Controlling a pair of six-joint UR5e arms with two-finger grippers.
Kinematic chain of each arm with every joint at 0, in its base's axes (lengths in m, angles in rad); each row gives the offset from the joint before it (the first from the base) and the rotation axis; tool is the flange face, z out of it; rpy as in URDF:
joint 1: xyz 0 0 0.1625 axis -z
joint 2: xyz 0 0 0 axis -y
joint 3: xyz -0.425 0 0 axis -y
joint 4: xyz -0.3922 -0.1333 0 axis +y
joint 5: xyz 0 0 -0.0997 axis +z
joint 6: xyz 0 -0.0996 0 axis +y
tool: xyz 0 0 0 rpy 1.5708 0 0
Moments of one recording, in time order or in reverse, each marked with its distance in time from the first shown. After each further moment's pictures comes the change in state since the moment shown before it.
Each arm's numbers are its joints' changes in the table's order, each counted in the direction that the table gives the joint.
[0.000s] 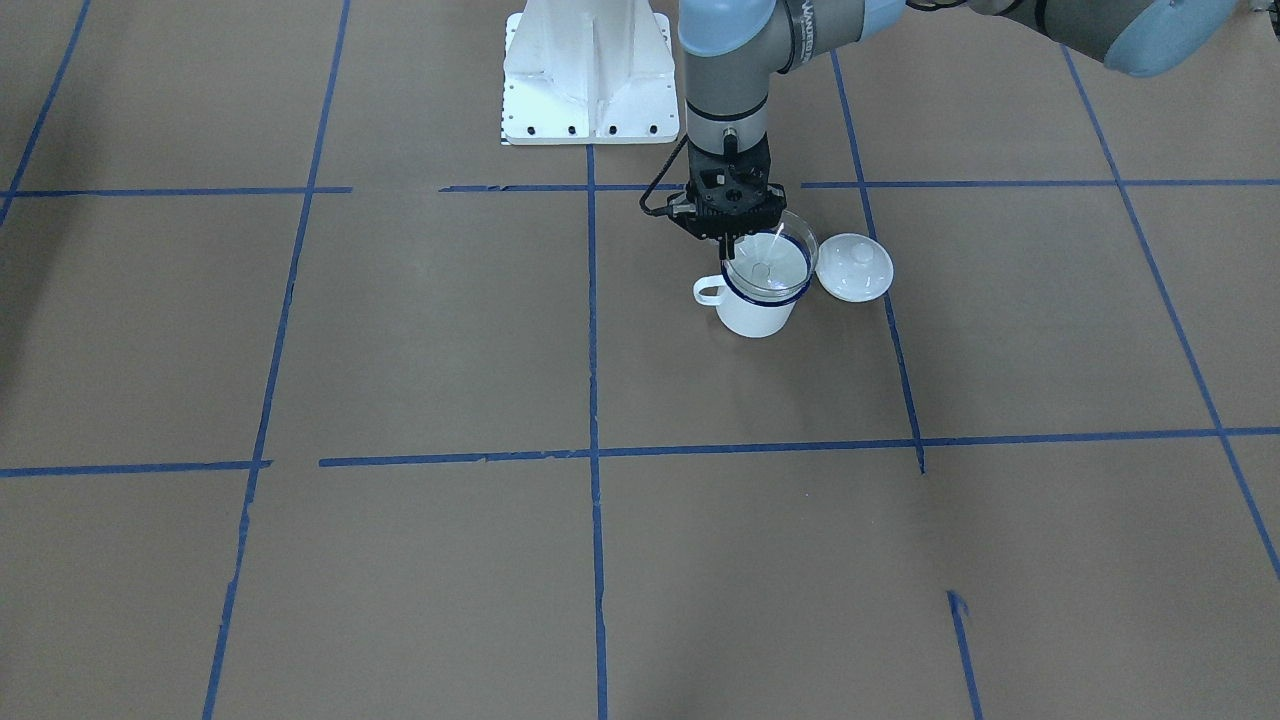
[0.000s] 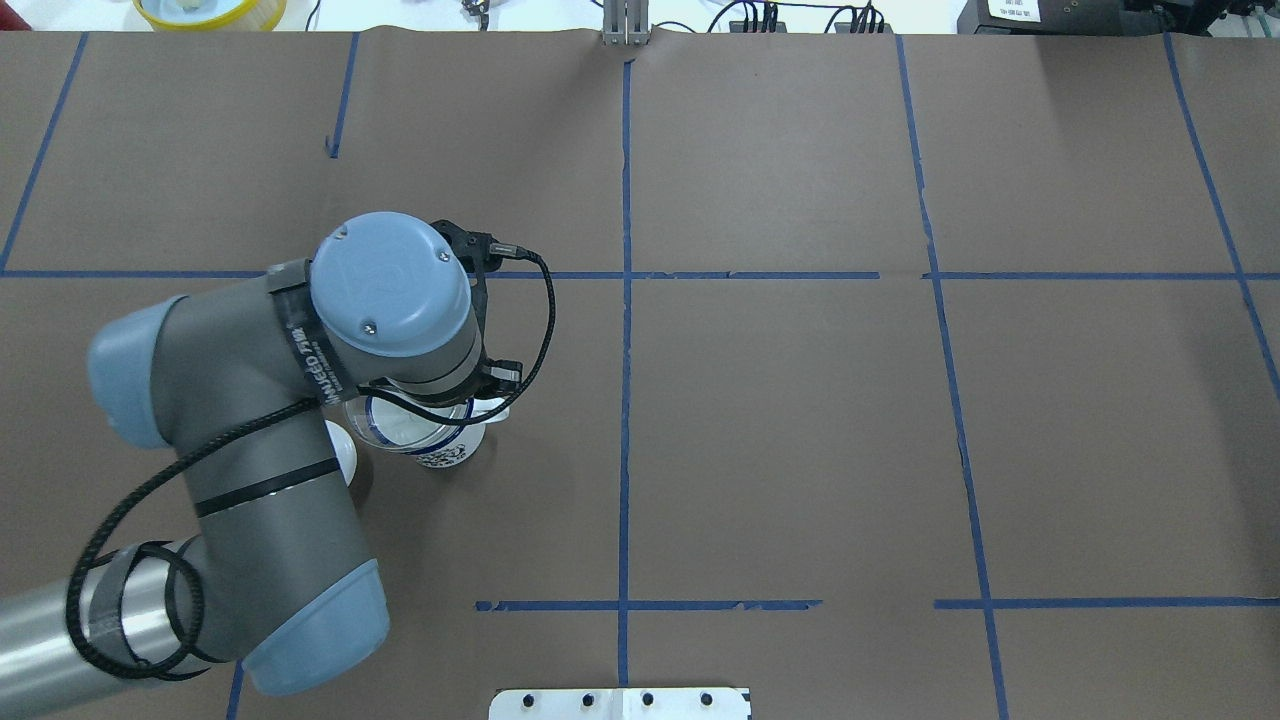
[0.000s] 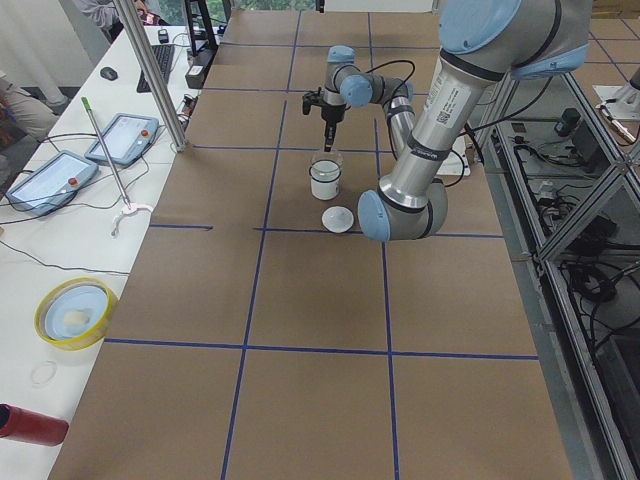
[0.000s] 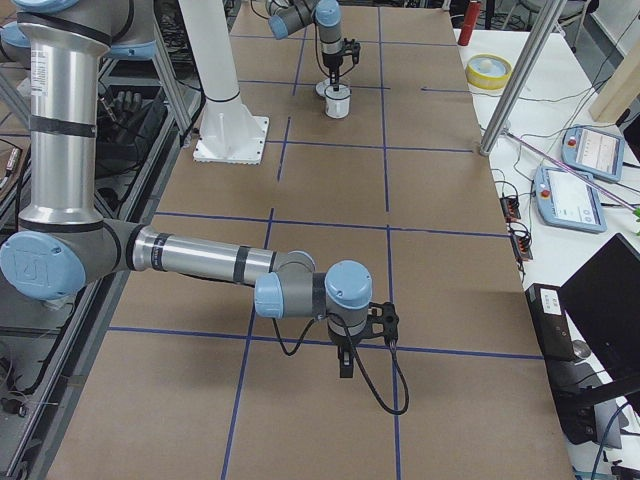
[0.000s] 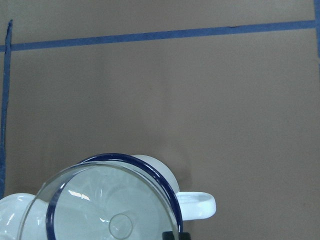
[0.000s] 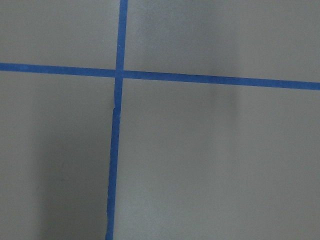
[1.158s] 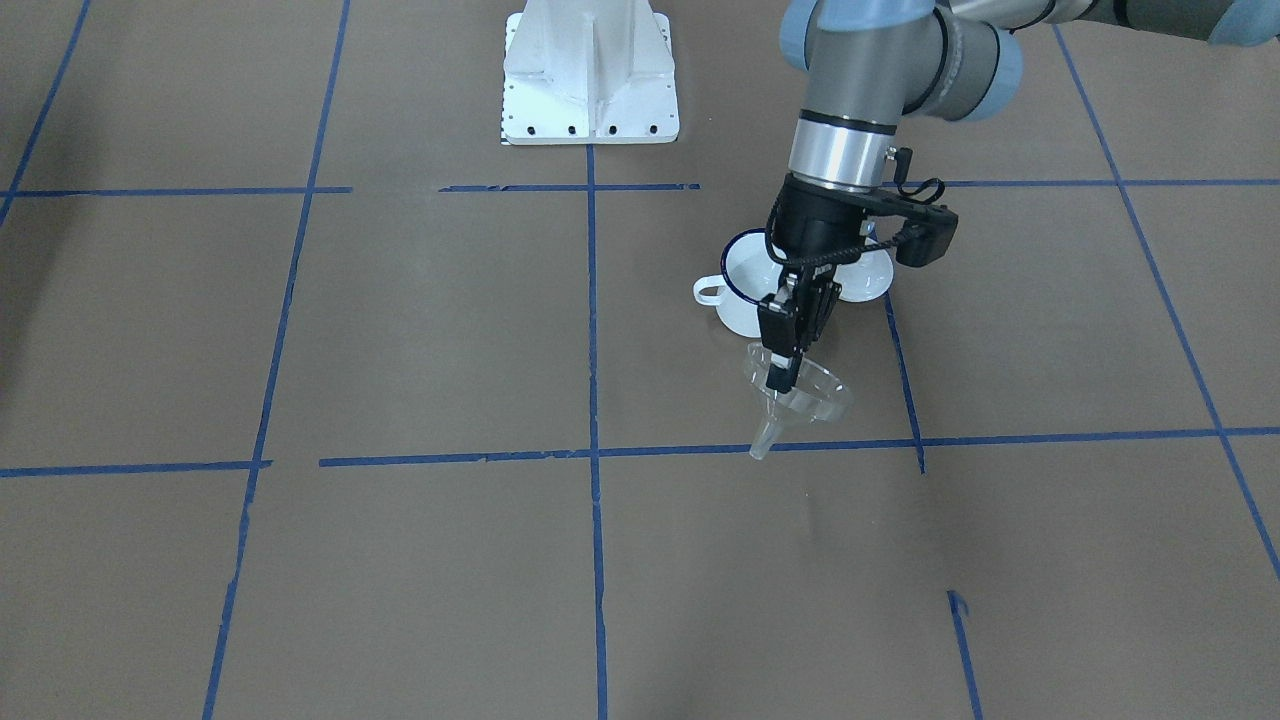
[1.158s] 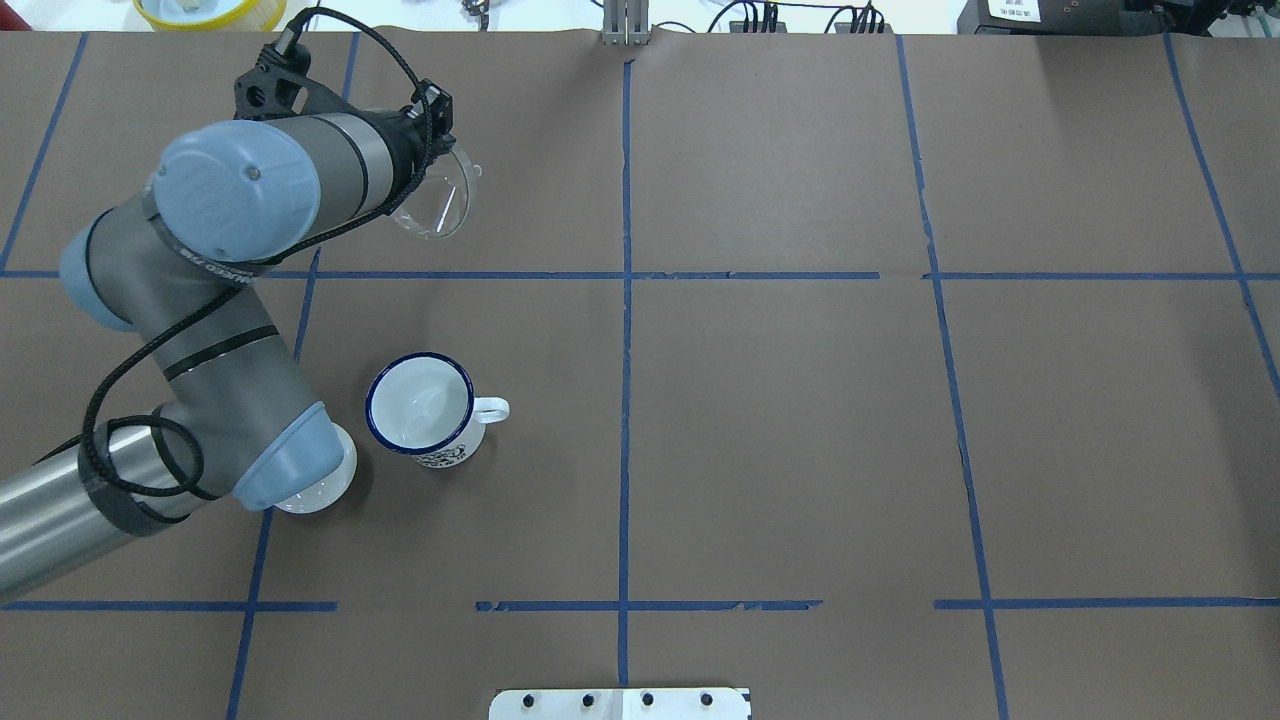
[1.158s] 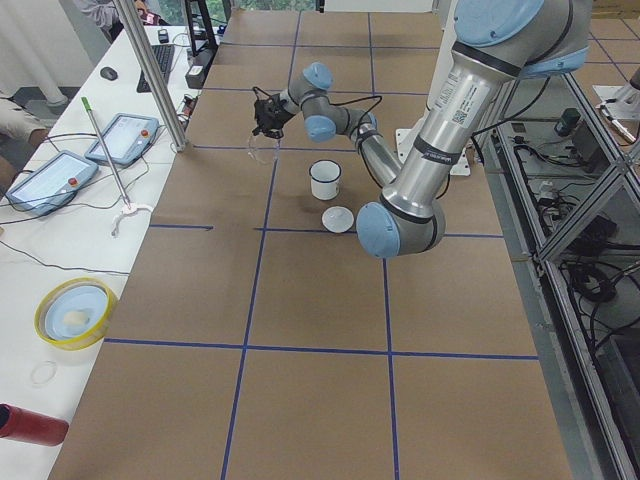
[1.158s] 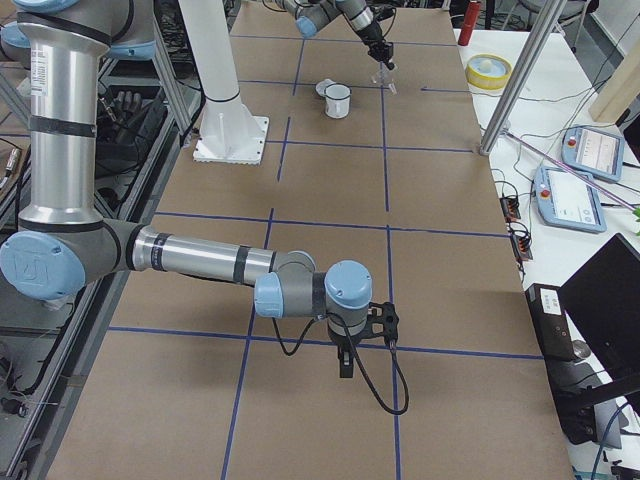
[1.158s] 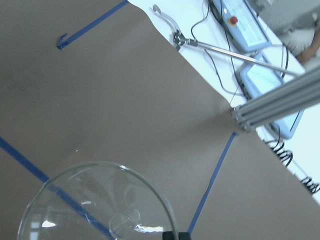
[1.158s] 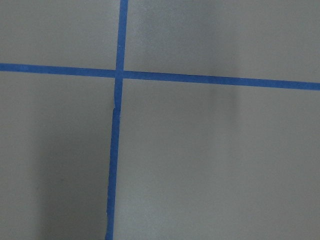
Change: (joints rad) left arm 0.182 0.091 0.306 0.877 -0.384 0.937; right arm 0.000 0.000 0.000 0.000 0.000 0.000
